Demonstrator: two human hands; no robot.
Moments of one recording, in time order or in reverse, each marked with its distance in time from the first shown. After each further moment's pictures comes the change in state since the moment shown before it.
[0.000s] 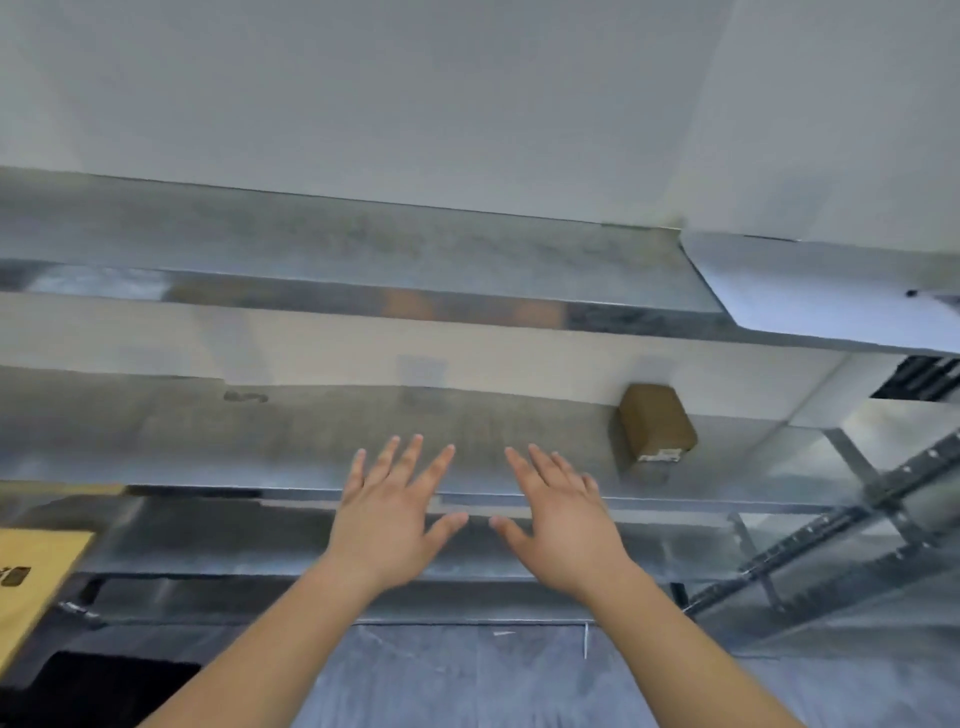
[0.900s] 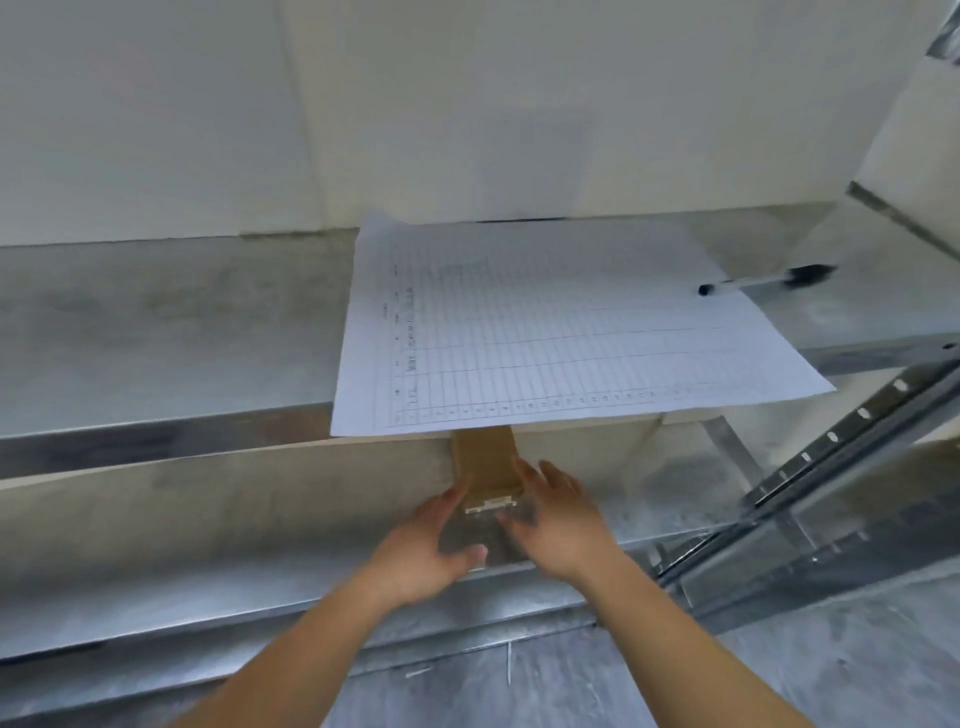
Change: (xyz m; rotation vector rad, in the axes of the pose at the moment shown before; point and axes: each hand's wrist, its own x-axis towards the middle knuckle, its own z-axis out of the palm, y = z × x) left_hand 0.239 0.275 0.113 -0.563 -0.397 0.093; right_hand 0.089 0.354 -0.018 0.169 -0.072 0.259
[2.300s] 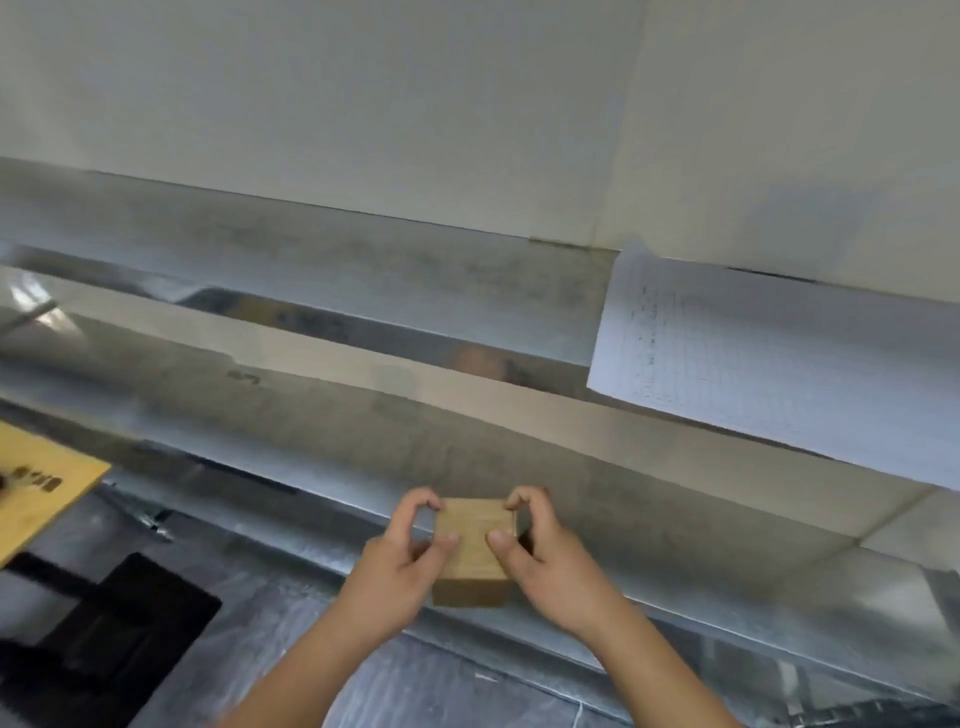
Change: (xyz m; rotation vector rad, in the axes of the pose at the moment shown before) left_hand -0.184 -0.025 -0.024 -0.525 0.657 -0.252; right_hand -0.061 -0.132 0.019 0.521 -0.231 -0.549
